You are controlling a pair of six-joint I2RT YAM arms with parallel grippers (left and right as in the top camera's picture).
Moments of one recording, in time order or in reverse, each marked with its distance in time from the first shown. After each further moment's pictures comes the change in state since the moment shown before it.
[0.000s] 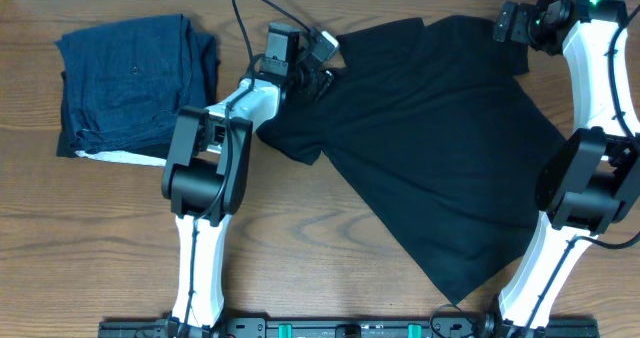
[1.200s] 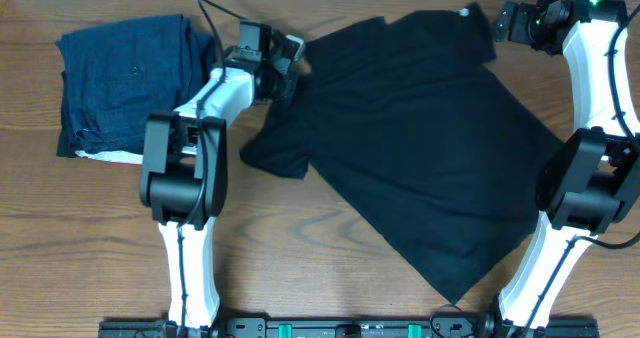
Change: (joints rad) left arm 0.103 -0.080 0.034 -0.438 0.000 -0.203; right arm 0.000 0.000 0.000 0.000 0.000 0.000
